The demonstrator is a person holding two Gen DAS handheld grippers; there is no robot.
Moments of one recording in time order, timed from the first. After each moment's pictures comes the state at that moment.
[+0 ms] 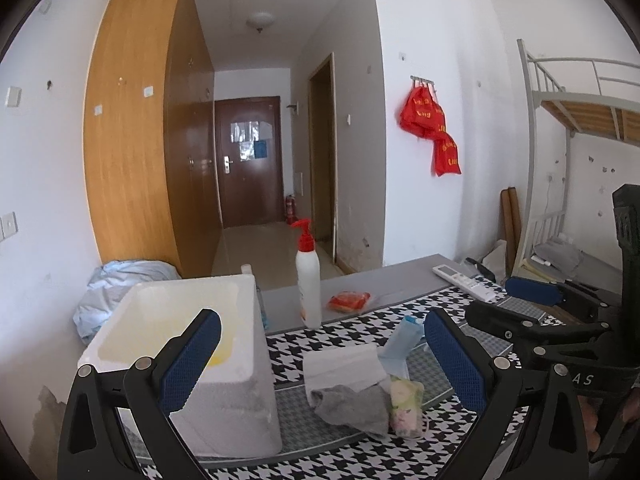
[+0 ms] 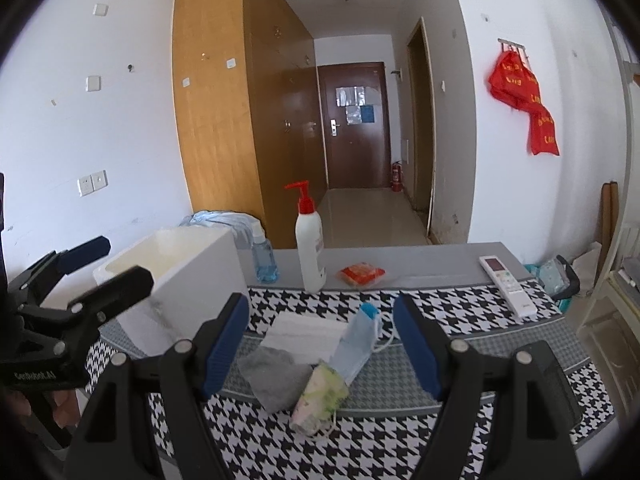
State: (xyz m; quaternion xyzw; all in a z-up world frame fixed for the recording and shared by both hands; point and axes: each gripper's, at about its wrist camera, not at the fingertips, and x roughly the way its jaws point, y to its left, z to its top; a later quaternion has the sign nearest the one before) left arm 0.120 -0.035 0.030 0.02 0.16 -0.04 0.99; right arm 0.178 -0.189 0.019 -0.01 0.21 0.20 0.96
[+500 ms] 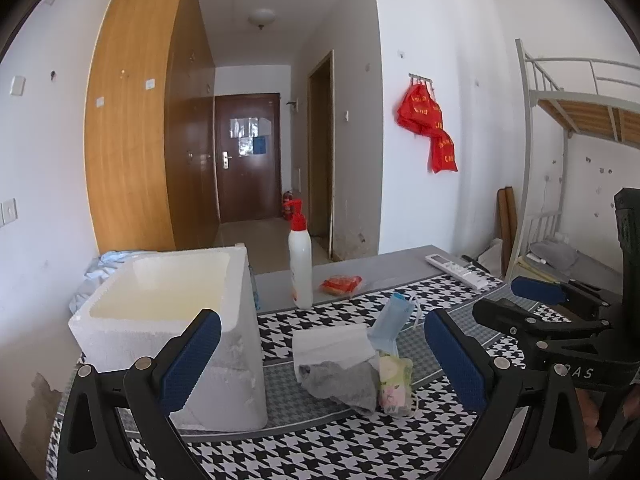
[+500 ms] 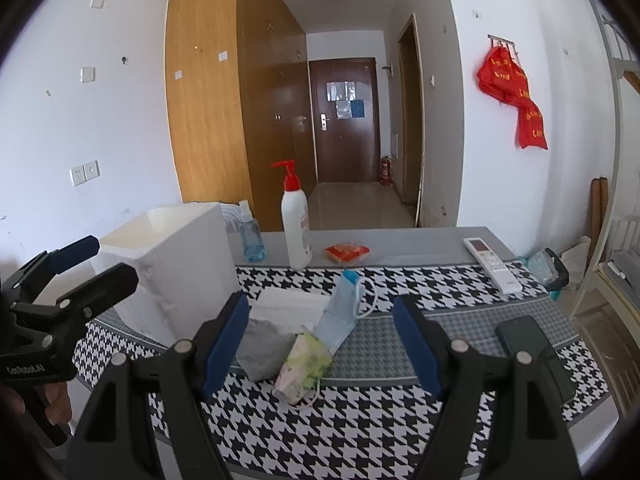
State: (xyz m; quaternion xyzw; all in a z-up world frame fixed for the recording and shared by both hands) left arm 0.106 -0.039 0.007 0.01 0.17 -0.05 0.98; right arm 0.161 -0.204 -0.005 -0.01 0.22 0.18 0.96
